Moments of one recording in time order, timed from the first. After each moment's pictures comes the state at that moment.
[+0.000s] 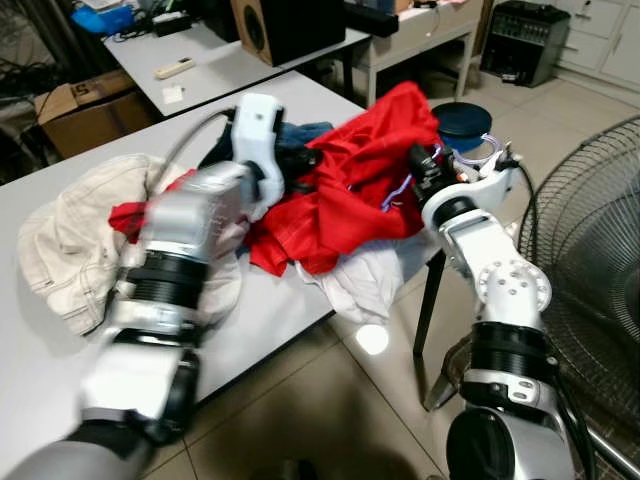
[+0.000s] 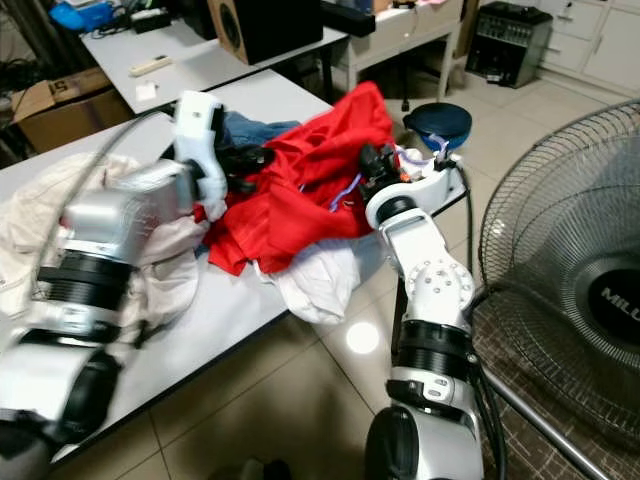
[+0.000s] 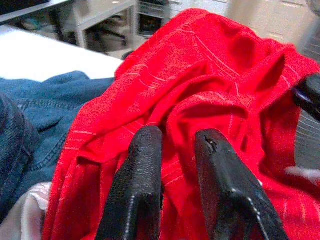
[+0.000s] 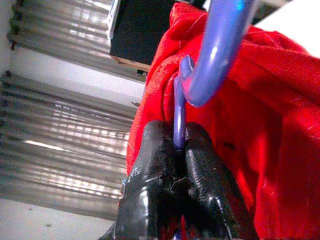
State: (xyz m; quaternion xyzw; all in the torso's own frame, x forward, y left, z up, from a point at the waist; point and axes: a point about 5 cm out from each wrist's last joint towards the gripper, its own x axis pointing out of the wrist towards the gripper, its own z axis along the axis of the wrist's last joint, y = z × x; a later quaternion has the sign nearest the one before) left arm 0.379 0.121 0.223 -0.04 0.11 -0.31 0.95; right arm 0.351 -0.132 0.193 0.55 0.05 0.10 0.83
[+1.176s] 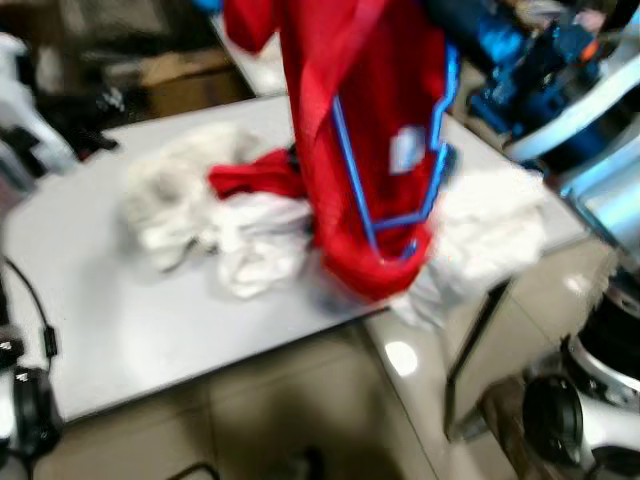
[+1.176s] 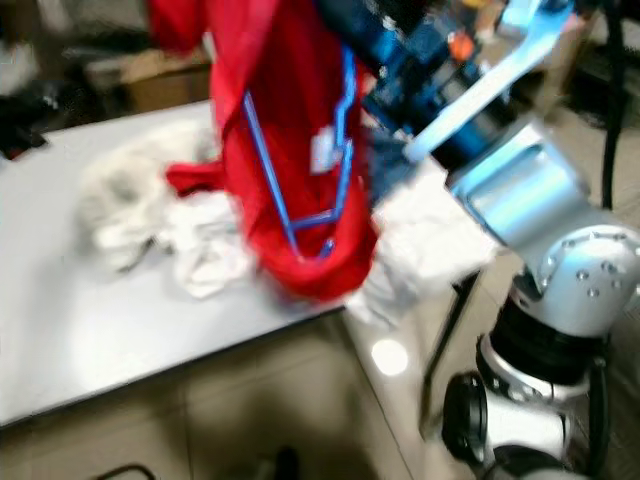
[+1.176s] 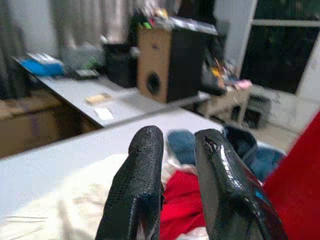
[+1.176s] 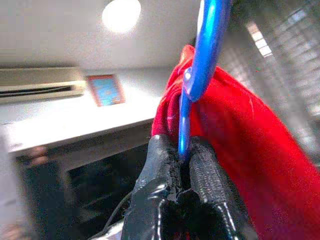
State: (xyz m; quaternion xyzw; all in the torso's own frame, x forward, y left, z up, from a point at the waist) left arm 0.323 0.292 0.294 -0.05 -0.06 -0.22 0.97; right arm 0.254 -0.122 0.351 0.31 -0.13 0.49 0.80
